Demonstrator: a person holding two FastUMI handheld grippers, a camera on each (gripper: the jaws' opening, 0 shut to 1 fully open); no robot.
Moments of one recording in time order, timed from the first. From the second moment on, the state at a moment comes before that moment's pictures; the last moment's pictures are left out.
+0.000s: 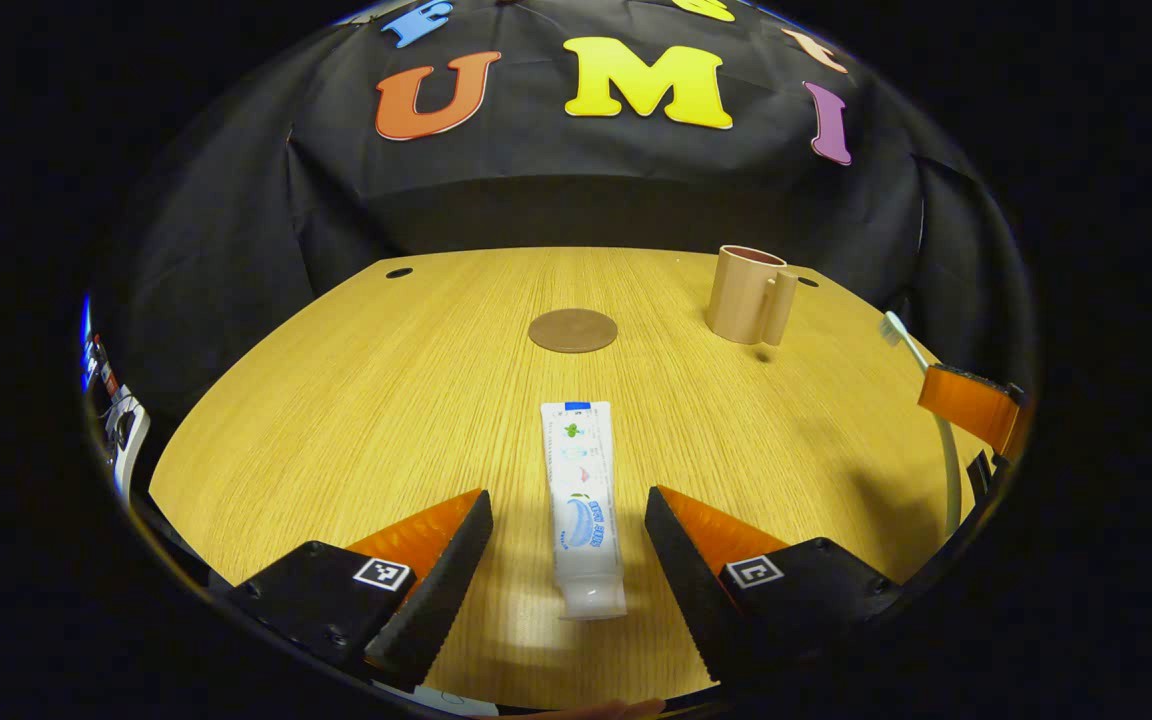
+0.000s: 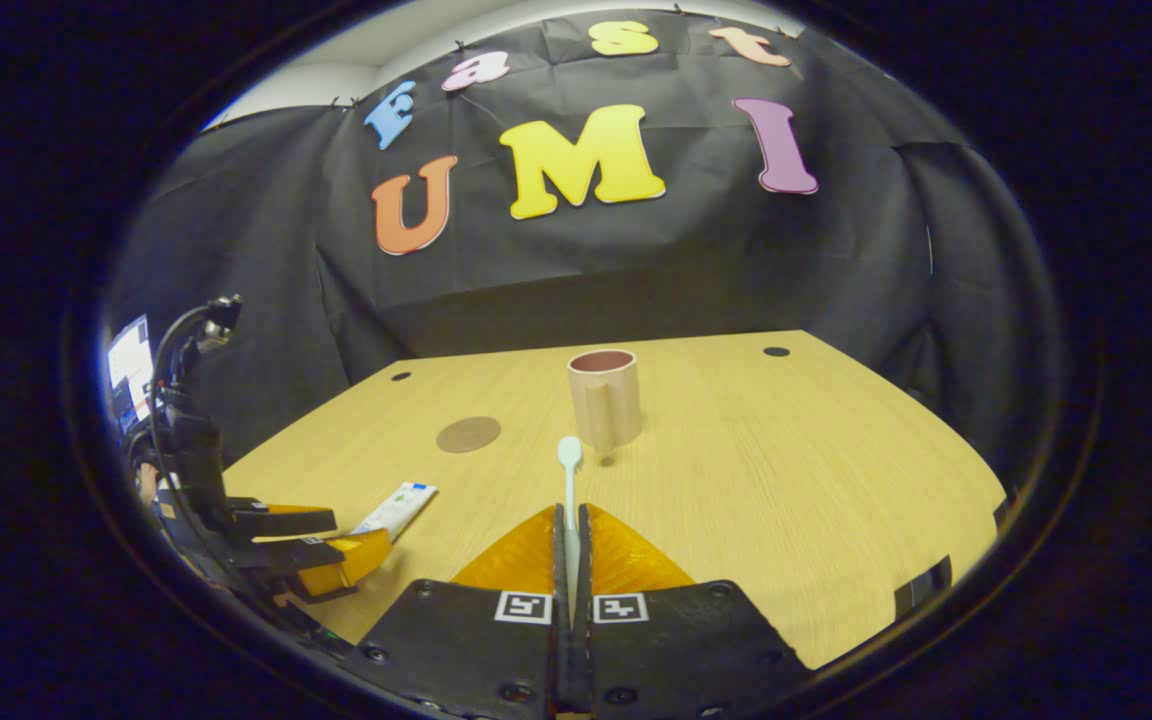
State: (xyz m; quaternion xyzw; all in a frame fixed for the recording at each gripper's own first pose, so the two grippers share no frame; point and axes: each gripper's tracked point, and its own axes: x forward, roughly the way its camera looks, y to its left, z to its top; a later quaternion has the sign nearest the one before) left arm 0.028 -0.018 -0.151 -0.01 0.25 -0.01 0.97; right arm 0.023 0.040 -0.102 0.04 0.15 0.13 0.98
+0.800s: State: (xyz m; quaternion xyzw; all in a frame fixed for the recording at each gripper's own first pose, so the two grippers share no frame) left arm 0.039 -0.039 -0.162 -0.03 0.27 -0.04 0.96; right arm 0.004 0.035 -0.060 0.07 0.10 0.14 0.98
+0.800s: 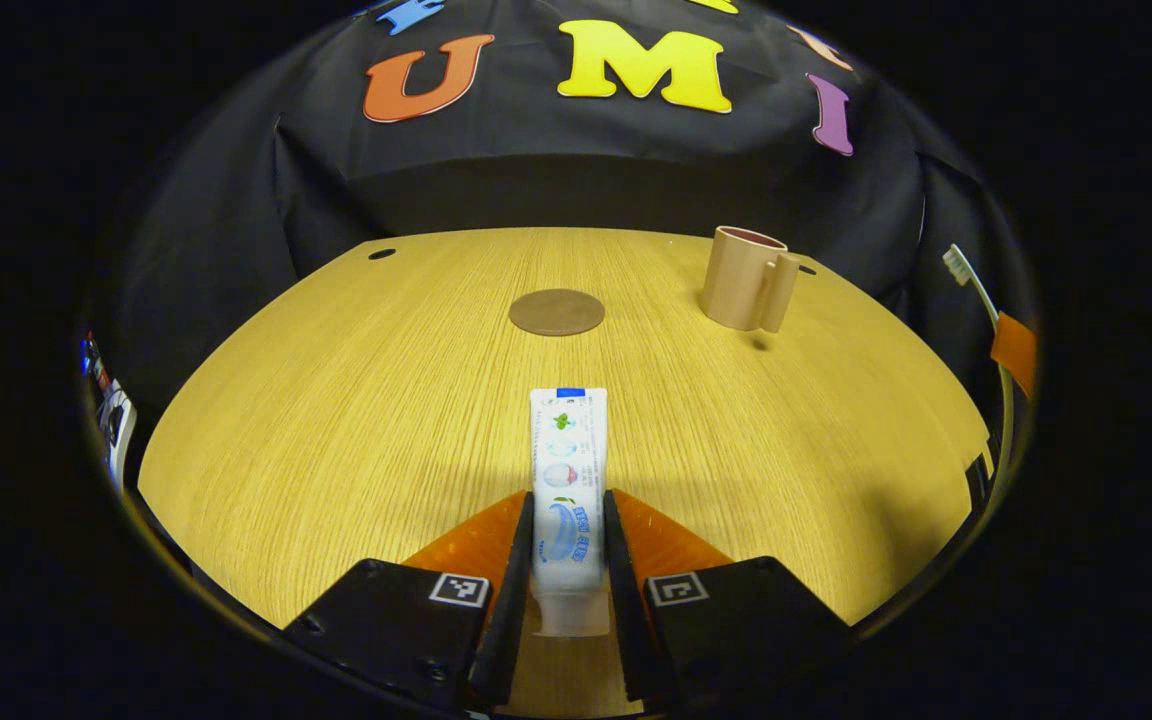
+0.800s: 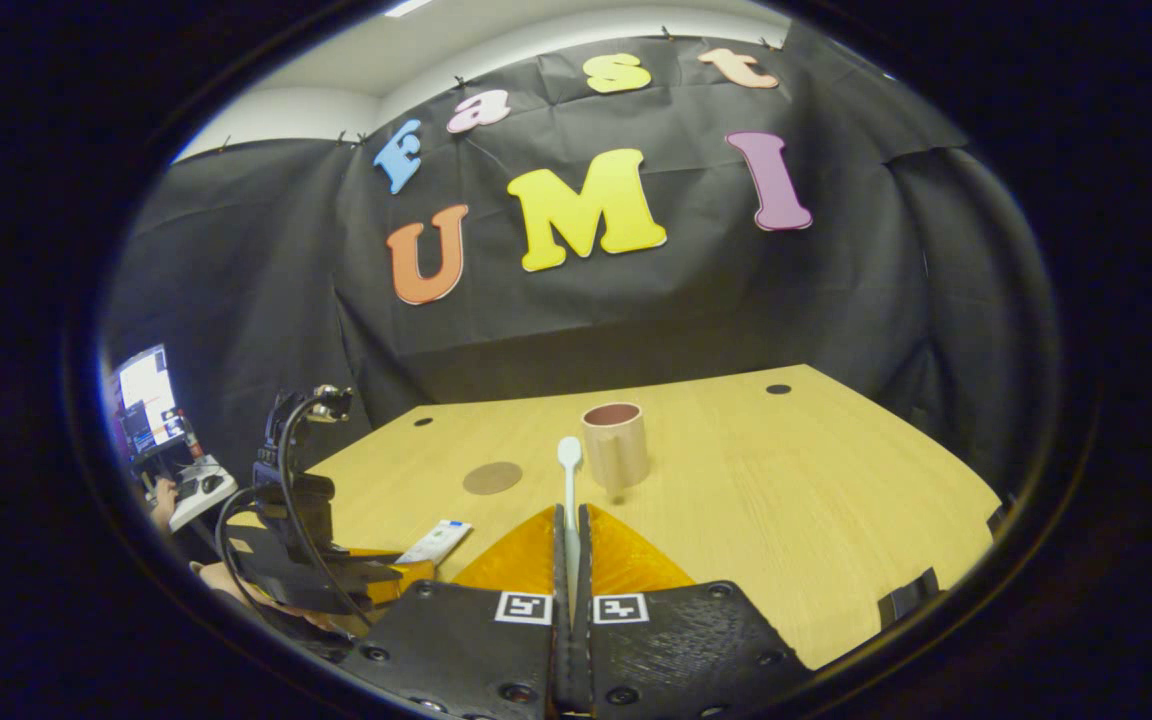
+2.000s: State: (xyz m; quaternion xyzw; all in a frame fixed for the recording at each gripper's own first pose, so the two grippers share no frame) left arm 0.088 -0.046 0.023 -0.04 0.04 -0.03 1.00; right arm 0.157 0.074 0.019 0.03 0.06 0.15 0.99
